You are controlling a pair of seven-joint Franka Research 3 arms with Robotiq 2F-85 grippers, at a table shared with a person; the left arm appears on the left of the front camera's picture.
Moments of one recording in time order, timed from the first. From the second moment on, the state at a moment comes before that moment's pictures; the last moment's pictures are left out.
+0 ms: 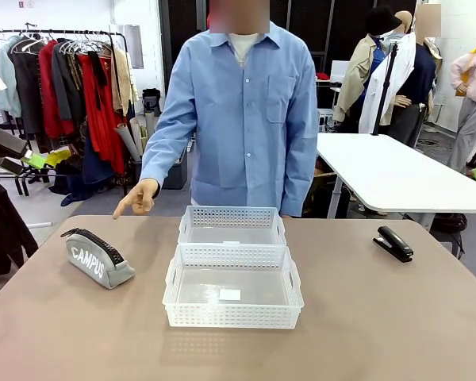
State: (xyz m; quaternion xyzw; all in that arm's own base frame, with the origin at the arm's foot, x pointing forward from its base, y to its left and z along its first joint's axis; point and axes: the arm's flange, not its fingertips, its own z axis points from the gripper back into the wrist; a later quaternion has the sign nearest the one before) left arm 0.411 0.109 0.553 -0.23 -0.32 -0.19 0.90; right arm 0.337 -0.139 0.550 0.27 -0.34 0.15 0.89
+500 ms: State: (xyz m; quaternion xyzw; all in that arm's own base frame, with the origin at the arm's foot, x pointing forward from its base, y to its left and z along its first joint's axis) left arm 0.411 0.108 0.553 -0.23 -0.32 -0.19 0.90; right arm 0.338 -0.138 0.550 0.27 -0.33 0.15 0.89
